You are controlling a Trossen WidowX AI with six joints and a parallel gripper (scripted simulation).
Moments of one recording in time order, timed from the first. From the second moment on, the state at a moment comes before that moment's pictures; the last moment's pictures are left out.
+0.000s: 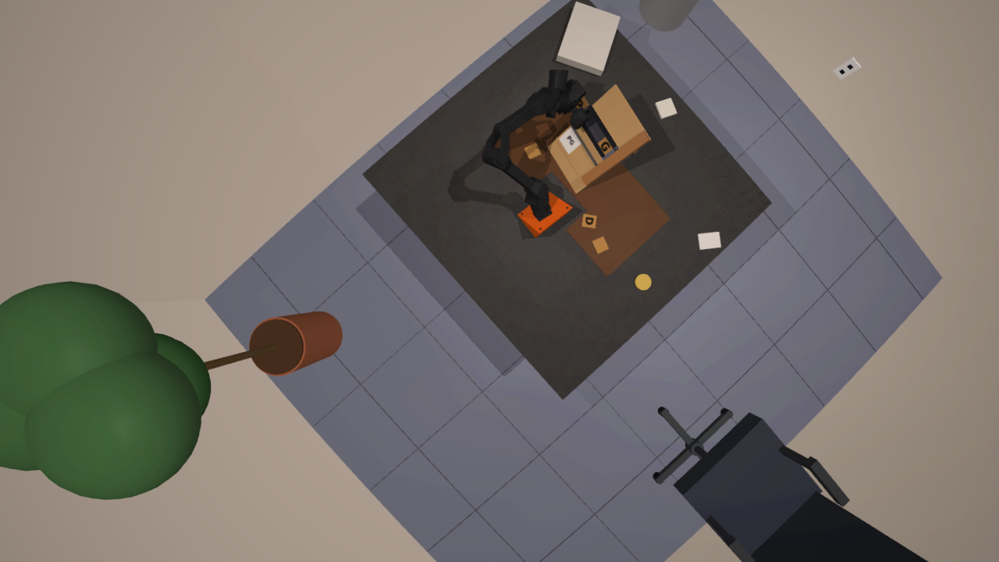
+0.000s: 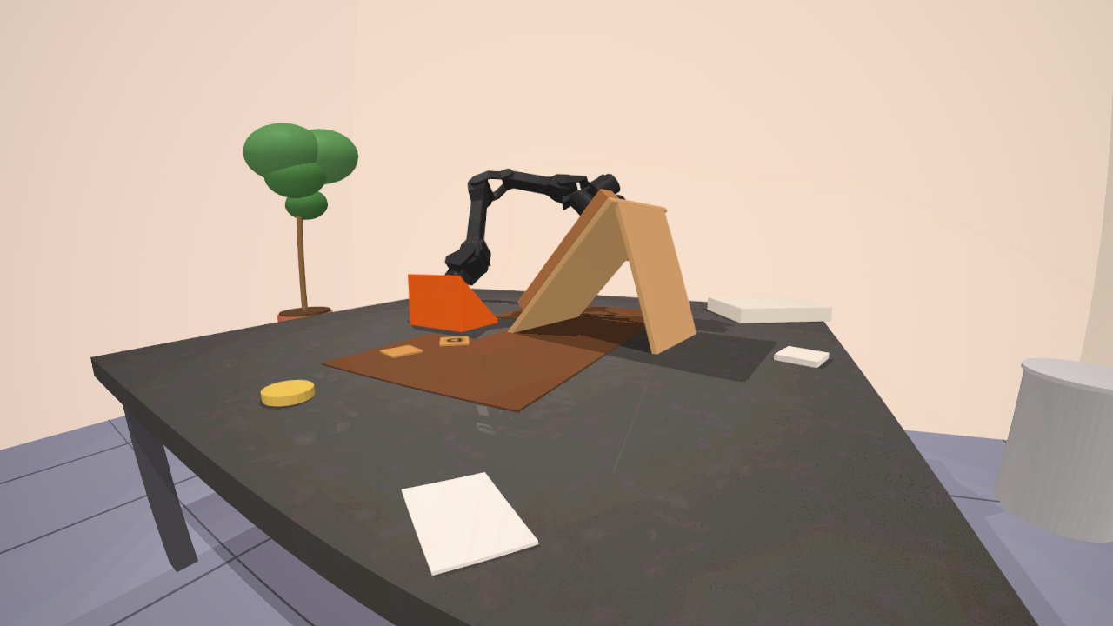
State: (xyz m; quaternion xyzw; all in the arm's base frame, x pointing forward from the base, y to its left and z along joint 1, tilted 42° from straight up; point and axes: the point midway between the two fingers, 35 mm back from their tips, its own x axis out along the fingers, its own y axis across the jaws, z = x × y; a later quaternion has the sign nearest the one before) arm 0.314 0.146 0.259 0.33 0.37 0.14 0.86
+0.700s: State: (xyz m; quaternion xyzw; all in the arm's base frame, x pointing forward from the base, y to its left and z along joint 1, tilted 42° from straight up) arm 0.314 0.139 0.252 0.33 0.37 0.14 0.86
